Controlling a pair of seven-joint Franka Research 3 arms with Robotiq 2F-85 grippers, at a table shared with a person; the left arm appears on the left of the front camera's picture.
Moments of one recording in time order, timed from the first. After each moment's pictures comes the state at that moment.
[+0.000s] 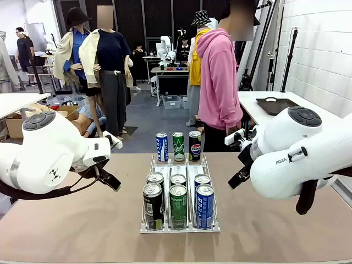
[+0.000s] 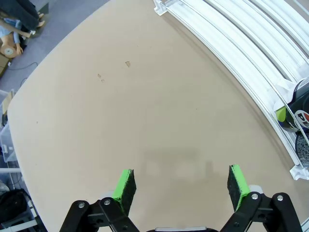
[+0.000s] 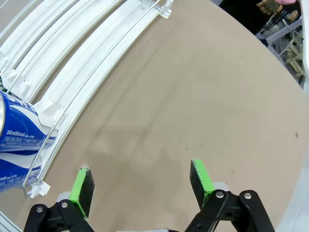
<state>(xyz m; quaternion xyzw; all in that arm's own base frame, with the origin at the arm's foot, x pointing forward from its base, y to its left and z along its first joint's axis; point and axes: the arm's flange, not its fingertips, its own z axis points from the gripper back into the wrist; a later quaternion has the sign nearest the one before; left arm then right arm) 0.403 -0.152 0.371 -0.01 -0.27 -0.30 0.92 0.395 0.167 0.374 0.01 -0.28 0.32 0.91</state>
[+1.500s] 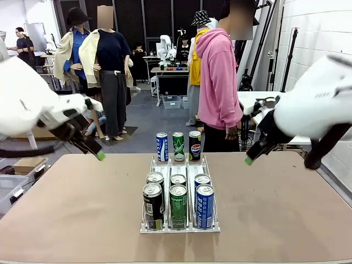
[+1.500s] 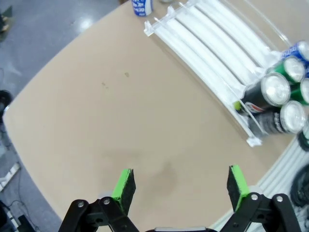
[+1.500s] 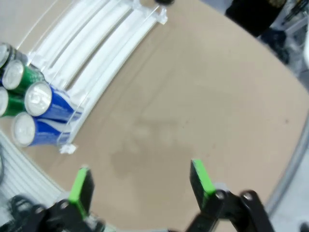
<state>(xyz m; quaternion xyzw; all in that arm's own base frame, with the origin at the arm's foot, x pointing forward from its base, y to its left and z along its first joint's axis) 0.427 -0.080 0.505 -0.13 -0.21 -0.33 0.91 0.400 0.100 0.499 0.09 -0.22 0.32 0.92</state>
